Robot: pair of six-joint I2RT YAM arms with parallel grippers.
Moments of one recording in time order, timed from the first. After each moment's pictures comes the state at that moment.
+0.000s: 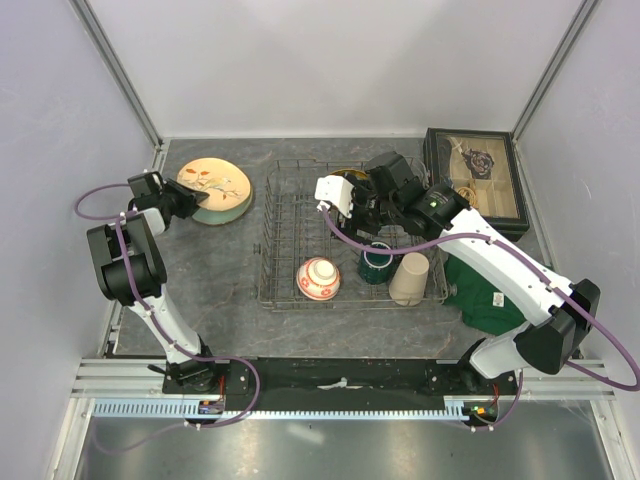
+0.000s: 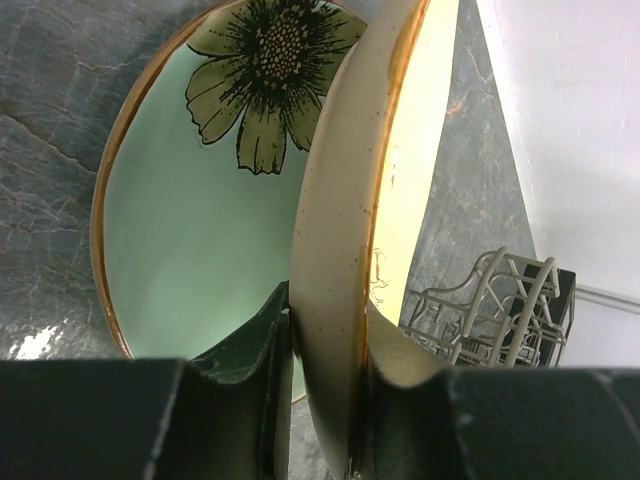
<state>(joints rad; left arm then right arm) 0.35 1.91 1.10 0.16 0.49 -0.79 0.73 1.45 1.49 -0.75 -0.23 -0.67</state>
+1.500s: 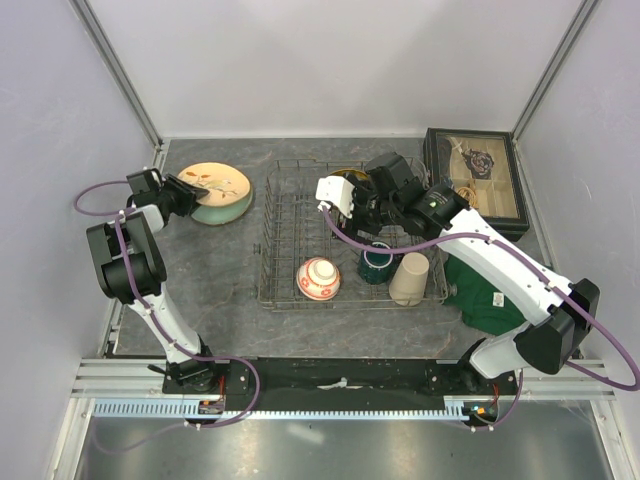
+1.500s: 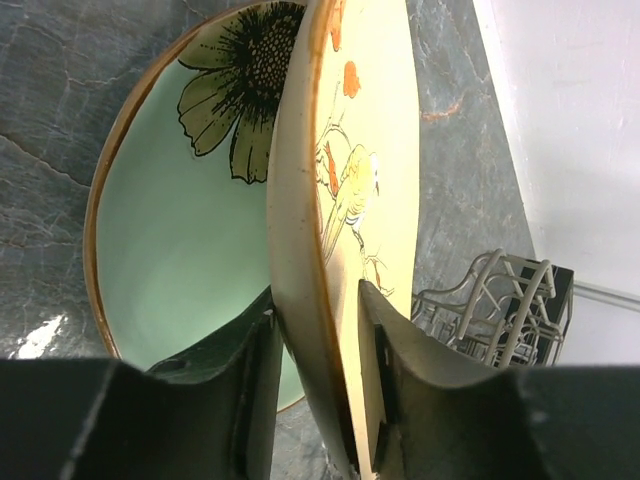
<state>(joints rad) 0.35 1.92 1.14 0.12 0.50 -0.78 0.72 1.45 1.48 -0.74 -0.23 -0.67</state>
